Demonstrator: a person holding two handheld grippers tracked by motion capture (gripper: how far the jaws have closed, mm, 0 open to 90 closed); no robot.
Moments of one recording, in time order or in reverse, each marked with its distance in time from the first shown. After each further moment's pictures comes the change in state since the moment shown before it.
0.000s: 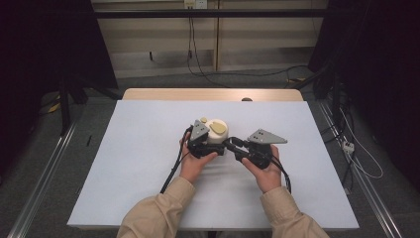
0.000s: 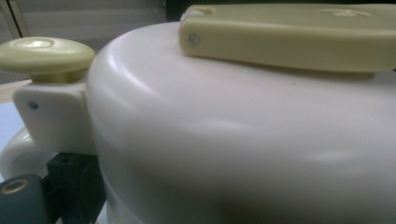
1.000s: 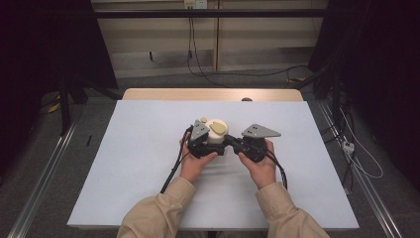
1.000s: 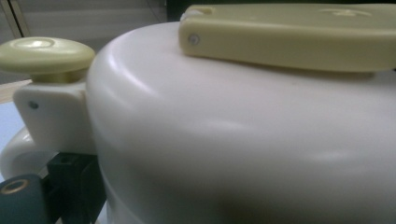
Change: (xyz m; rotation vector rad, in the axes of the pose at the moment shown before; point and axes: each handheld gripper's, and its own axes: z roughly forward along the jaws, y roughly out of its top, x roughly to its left) left arm 0.000 0.000 0.000 0.000 0.004 0.001; right arm 0.001 0.012 0.014 0.035 -0.002 -0.022
